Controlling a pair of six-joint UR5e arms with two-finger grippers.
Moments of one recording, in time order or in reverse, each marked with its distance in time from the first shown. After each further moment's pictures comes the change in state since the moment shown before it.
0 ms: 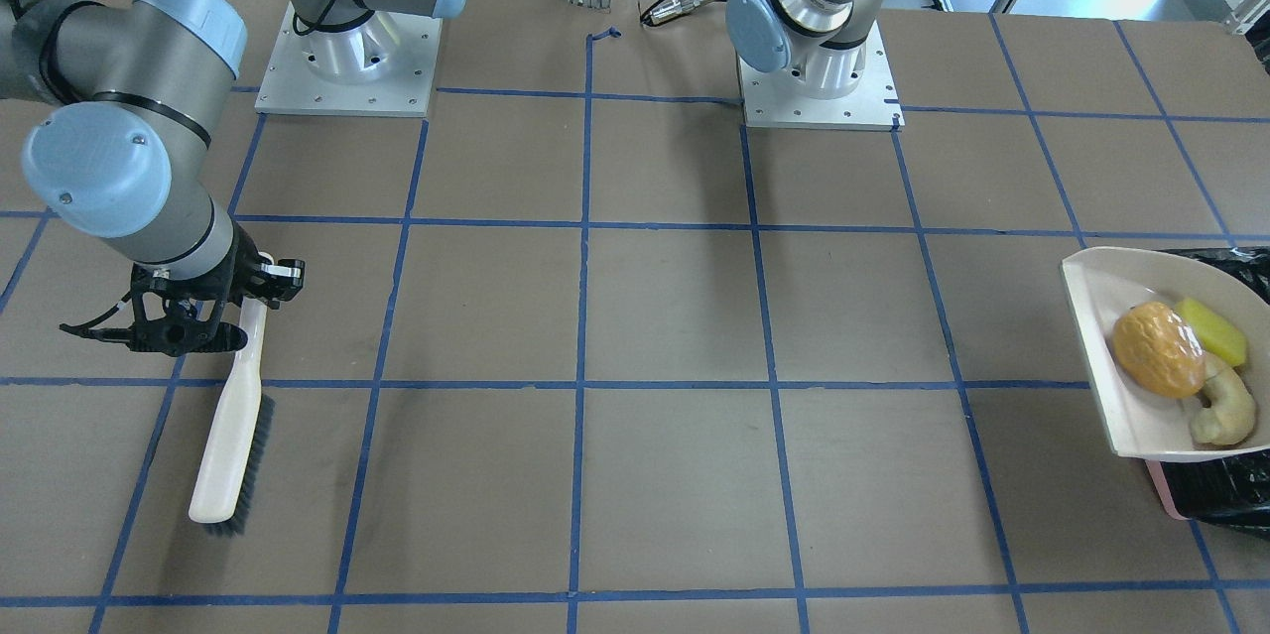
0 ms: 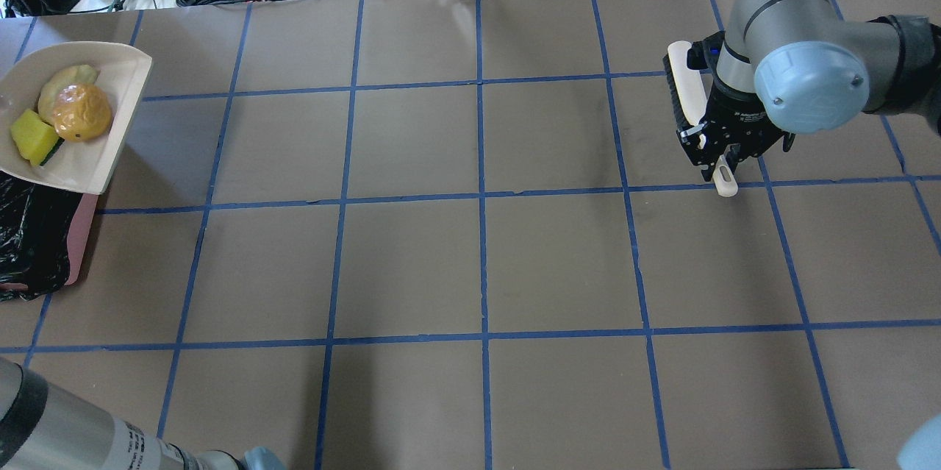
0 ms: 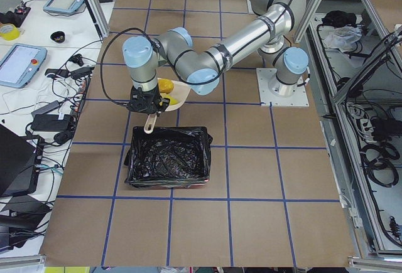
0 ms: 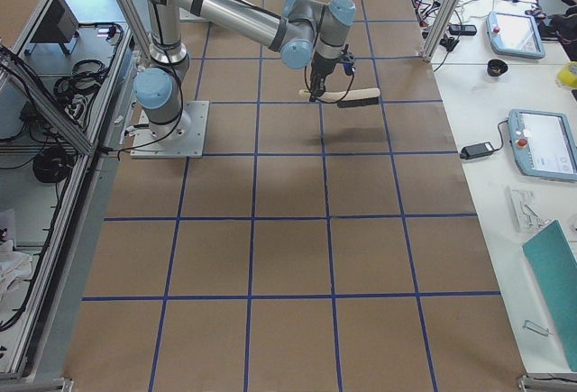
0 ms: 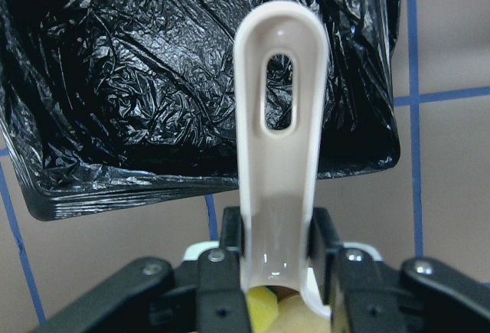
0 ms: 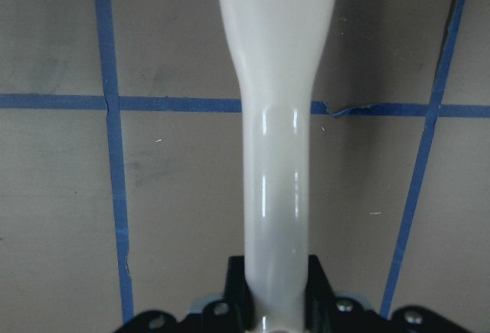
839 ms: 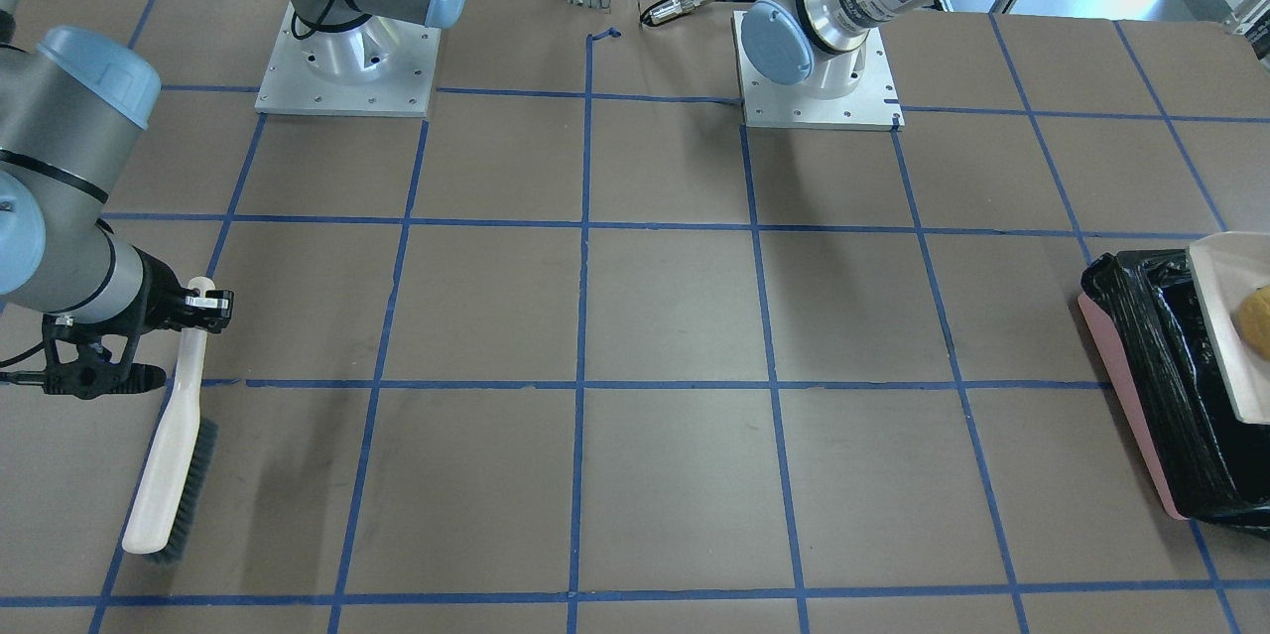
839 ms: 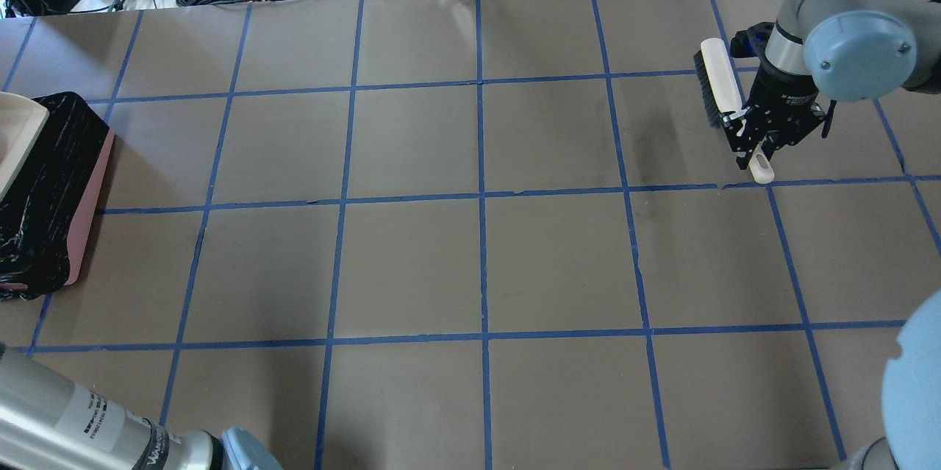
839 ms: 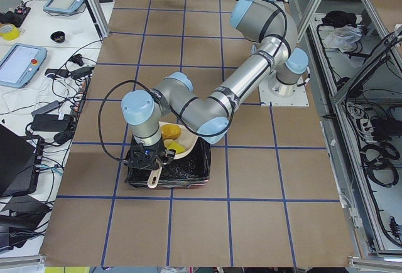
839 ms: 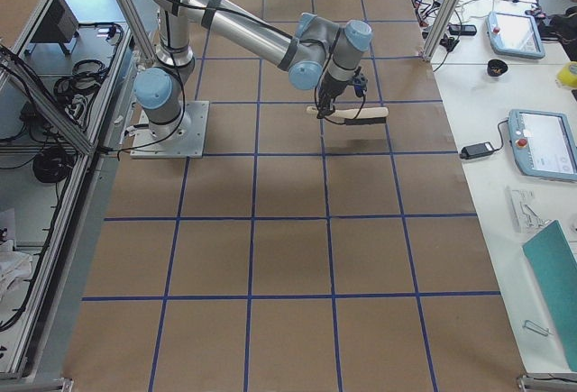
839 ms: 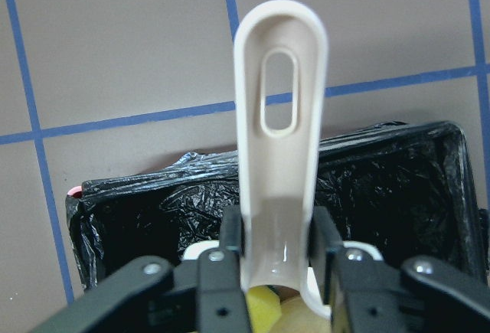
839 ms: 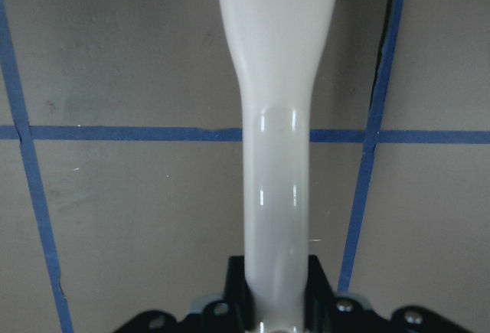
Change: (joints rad) left arm 0.169 -0.151 0.163 0.060 0.122 0.195; right arm -0.111 0.087 -0.071 0.038 0.006 -0.095
